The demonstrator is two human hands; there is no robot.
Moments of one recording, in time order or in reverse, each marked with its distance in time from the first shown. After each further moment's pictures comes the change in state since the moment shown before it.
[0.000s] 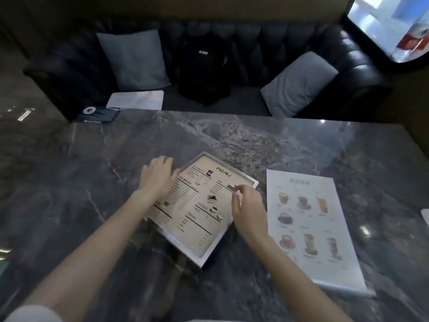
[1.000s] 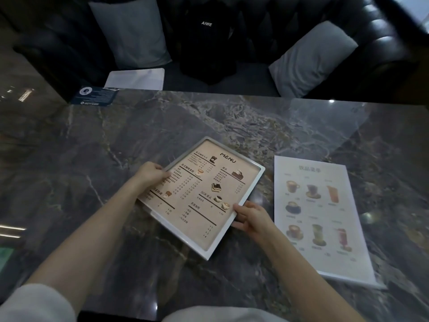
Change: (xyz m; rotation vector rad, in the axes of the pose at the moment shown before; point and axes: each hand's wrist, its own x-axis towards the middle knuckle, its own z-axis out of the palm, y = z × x) left_hand 0.003 -0.033 0.011 -0.625 -0.401 -0.442; right_hand -0.004 0.034 0.022 1.183 -0.458 0.829
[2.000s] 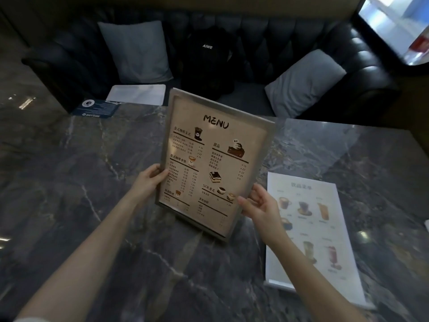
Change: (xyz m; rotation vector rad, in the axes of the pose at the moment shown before) left_hand -0.014 0.002 0.009 -0.604 0.055 0.272; right_hand -0.042 -0.053 0.005 -0.360 -0.123 -0.657
